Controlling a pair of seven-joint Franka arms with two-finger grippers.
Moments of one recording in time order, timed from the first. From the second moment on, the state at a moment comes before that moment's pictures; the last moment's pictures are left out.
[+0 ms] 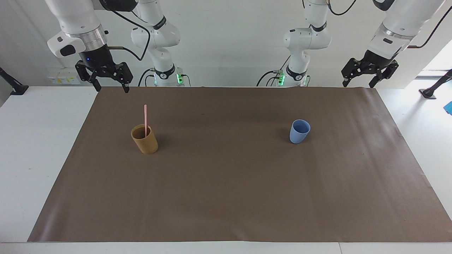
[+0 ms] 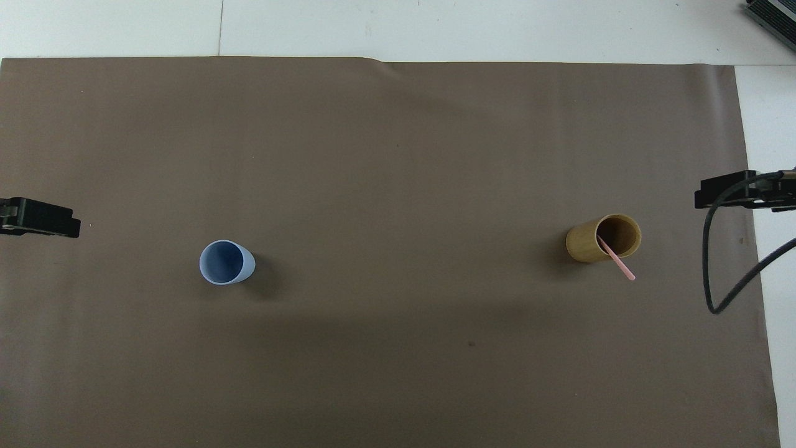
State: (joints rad) left arm -0.04 -0.09 -0.02 -1.59 -0.02 1.49 0.03; right arm 0.07 -0.04 -0.08 -1.57 -0.02 1.58 0.06
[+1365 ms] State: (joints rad) left arm -0.04 -0.09 -0.02 -1.77 -0.02 1.63 0.00; right arm 0.07 -0.04 -0.08 -1.57 -0.02 1.58 0.06
